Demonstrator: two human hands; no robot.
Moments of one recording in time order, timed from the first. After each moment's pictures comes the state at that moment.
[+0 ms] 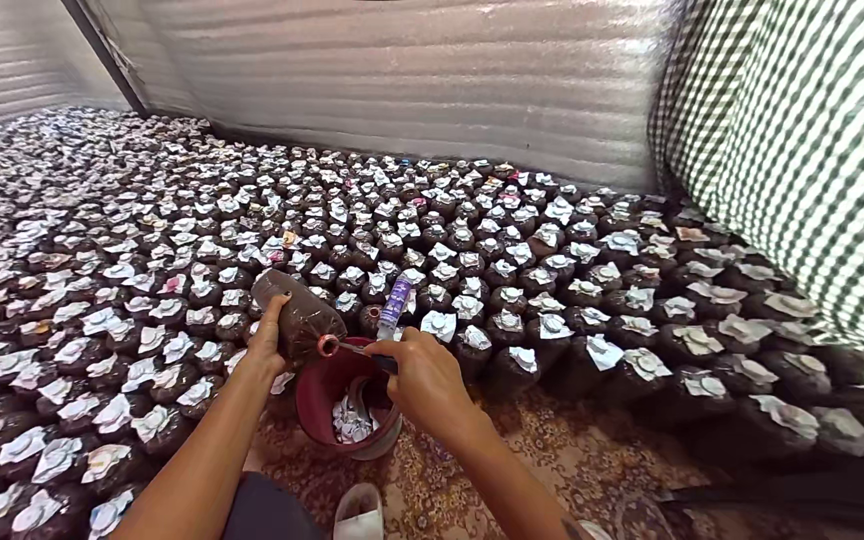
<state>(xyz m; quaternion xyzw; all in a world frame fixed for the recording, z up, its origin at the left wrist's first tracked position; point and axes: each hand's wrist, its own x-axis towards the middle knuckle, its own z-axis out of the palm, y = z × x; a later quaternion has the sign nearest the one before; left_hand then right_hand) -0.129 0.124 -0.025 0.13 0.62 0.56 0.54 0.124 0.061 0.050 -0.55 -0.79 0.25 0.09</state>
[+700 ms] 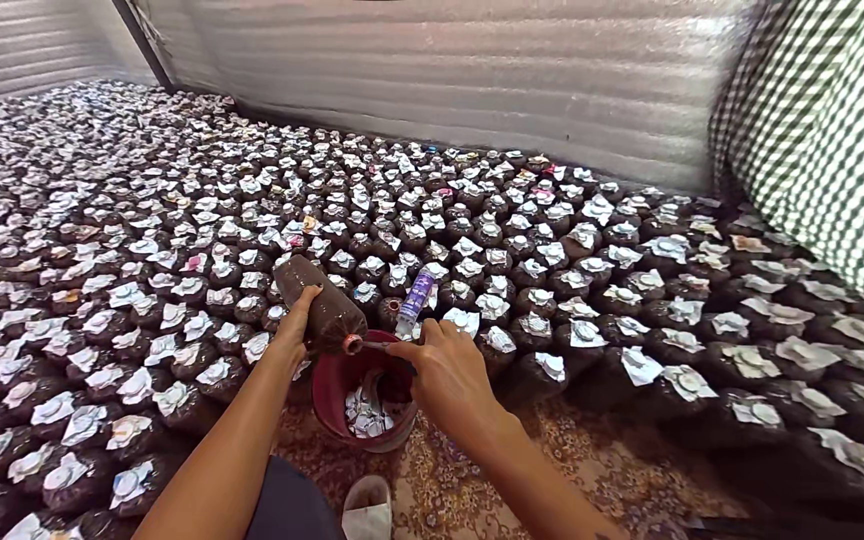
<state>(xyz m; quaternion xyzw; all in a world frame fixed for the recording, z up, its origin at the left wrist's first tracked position) -0.127 0.134 -0.032 0.15 0.69 0.51 0.50 0.118 0.070 0.023 -0.48 -0.87 0.03 0.15</state>
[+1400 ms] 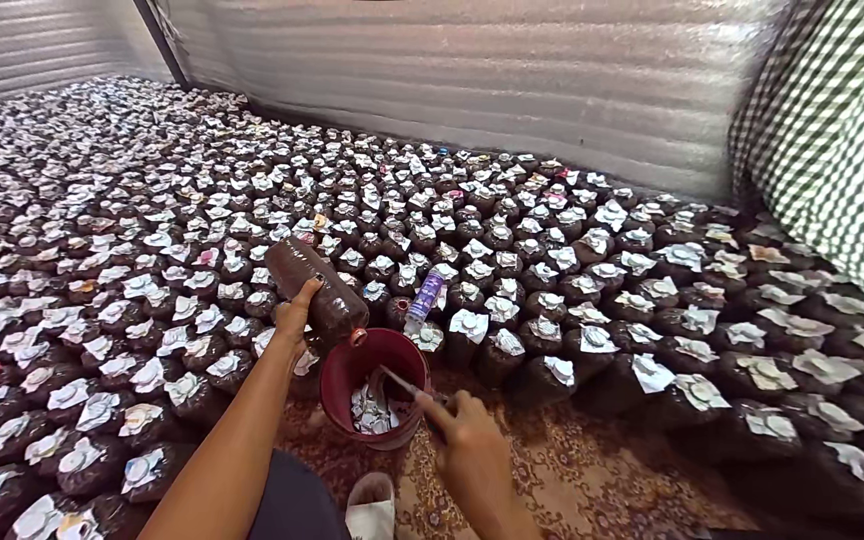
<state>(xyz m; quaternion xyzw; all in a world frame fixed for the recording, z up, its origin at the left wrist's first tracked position) -0.147 0.131 -0.035 0.20 0.67 0.58 0.42 0.146 0.010 -0.077 -0.55 -0.80 0.10 0.21</state>
